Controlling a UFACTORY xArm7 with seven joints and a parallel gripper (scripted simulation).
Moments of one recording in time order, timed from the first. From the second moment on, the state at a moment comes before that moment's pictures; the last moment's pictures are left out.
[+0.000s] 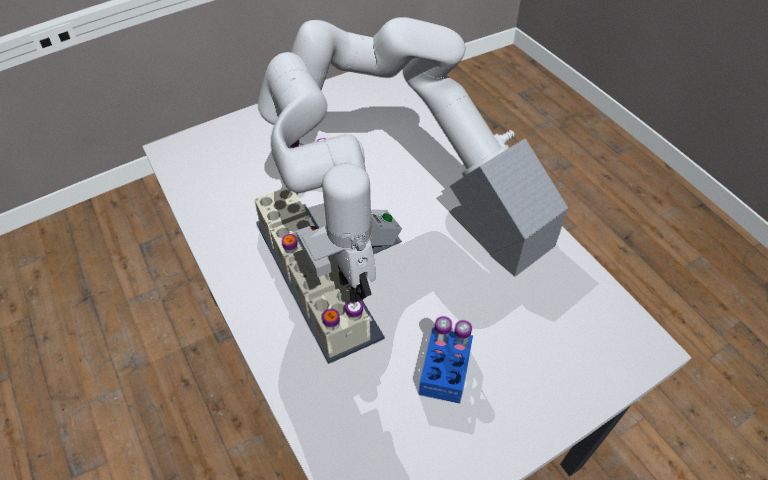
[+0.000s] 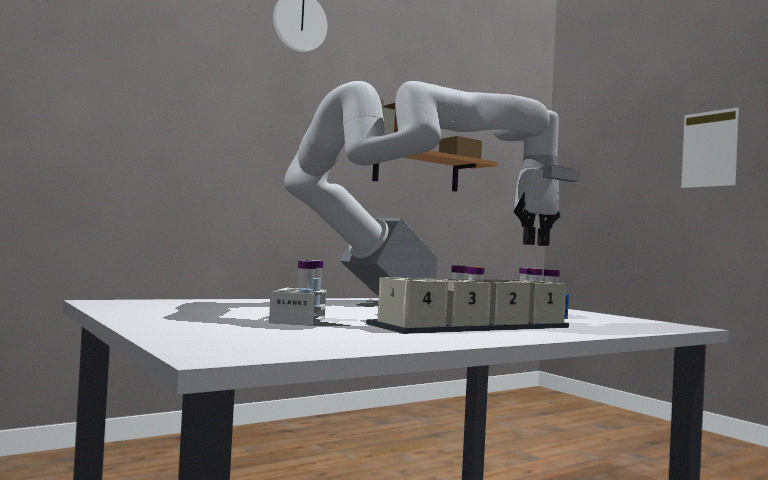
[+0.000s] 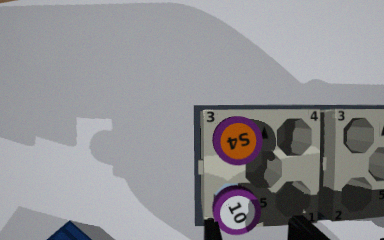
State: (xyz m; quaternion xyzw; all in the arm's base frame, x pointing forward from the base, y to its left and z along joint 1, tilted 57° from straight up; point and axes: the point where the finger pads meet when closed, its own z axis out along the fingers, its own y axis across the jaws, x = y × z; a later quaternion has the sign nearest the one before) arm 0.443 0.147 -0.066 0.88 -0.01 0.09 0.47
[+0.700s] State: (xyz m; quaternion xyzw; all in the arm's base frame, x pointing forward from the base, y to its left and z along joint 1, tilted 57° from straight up) arm 0.437 0.177 -0.046 0.88 -0.01 0.09 0.47
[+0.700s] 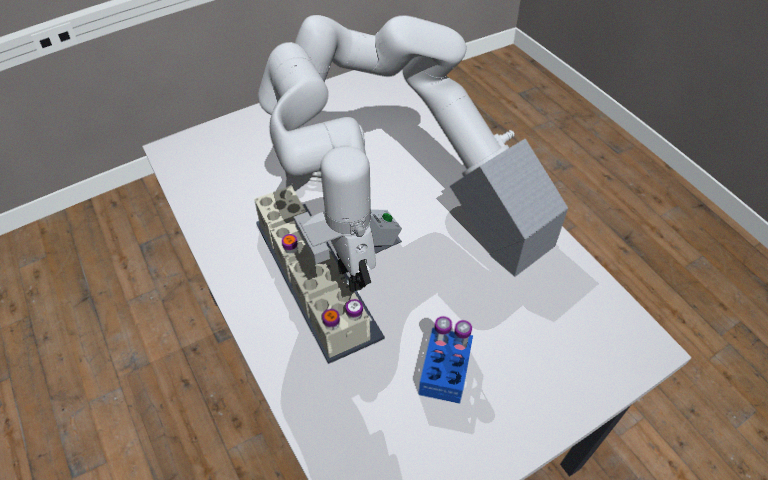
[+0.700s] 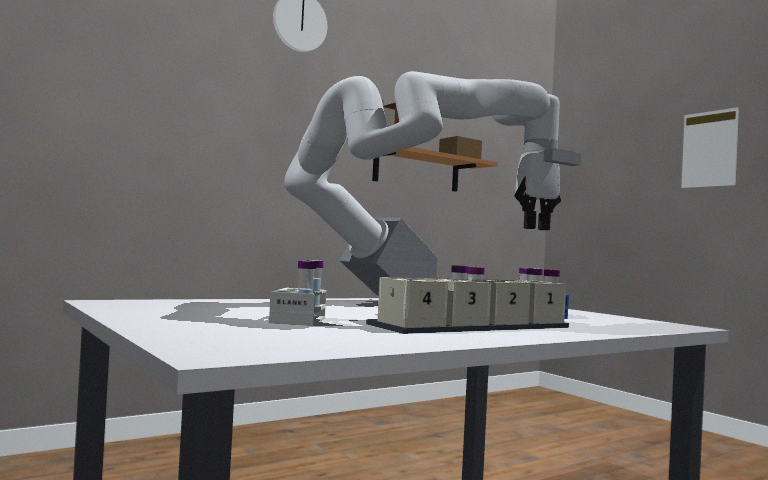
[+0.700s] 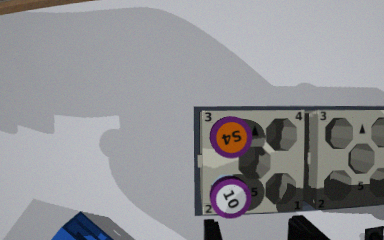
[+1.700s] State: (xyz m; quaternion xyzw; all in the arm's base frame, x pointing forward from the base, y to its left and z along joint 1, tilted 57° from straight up) arm 0.435 0.192 -0.036 0.88 -0.01 0.09 0.47
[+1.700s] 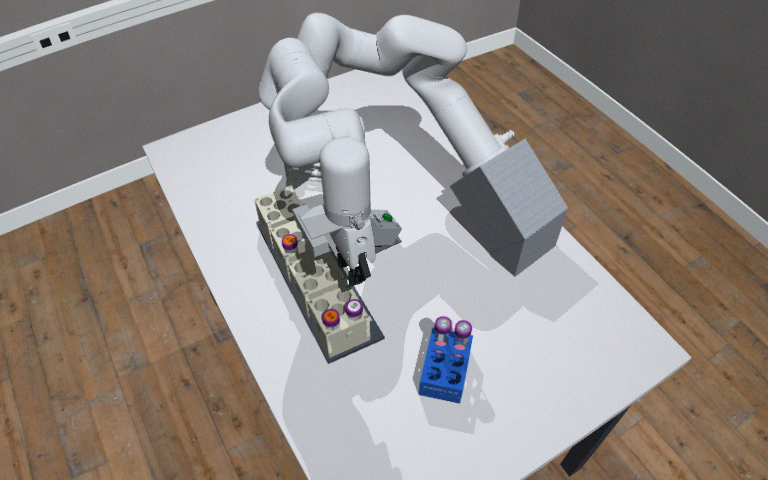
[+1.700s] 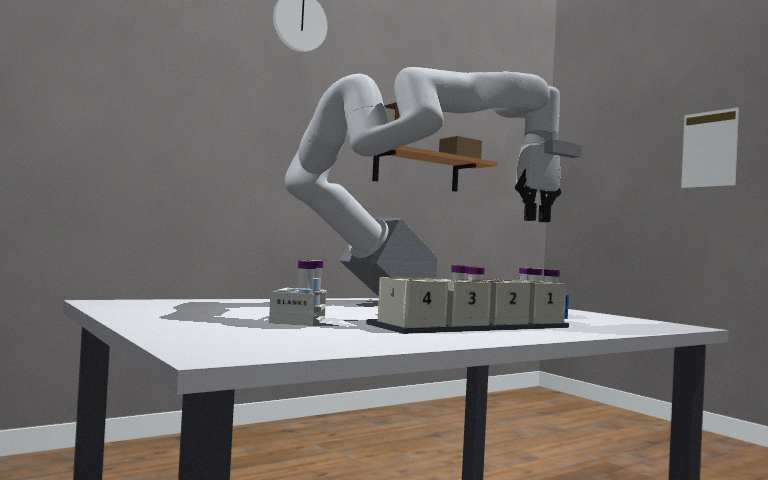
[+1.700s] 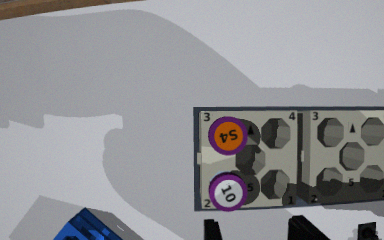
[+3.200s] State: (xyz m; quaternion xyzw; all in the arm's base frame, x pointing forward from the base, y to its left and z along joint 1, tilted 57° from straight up) arm 0.326 0.069 0.017 0.79 0.44 -0.23 0.38
